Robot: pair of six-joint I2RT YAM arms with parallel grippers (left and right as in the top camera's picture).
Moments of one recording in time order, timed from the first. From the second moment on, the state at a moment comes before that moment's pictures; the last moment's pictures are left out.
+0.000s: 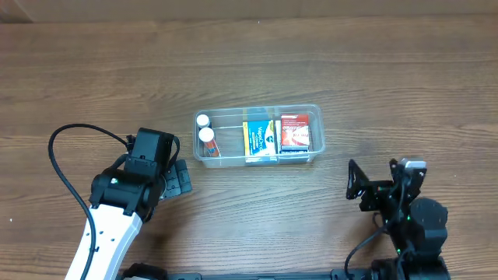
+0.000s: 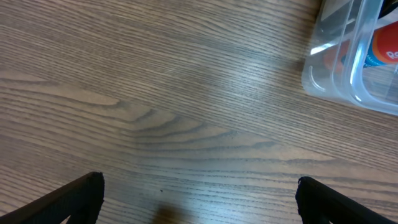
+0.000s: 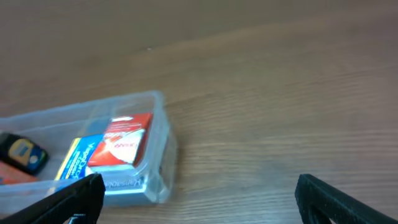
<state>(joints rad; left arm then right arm) -0.23 1.10 0.91 -1.09 -0.22 -0.47 0.02 0.26 0.30 -0.38 -0.15 0.18</state>
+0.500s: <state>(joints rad) -0.23 1.10 0.91 -1.09 -0.22 -0.47 0.02 0.01 0.07 -0.15 -0.08 0.18</state>
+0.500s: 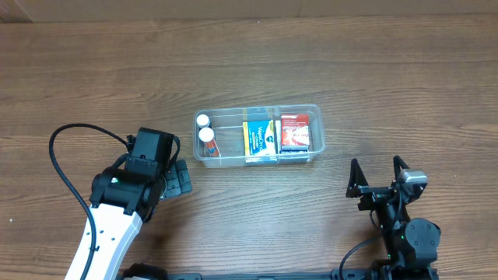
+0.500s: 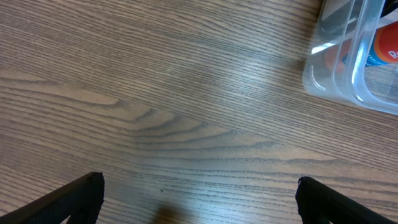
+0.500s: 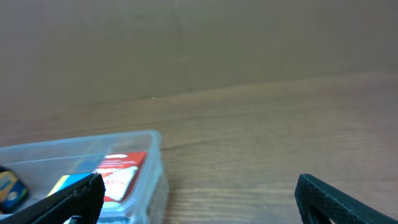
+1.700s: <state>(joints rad) -0.23 1.10 0.91 -1.07 -0.24 -0.47 0.02 0.01 0.06 -0.15 -0.03 0.22</state>
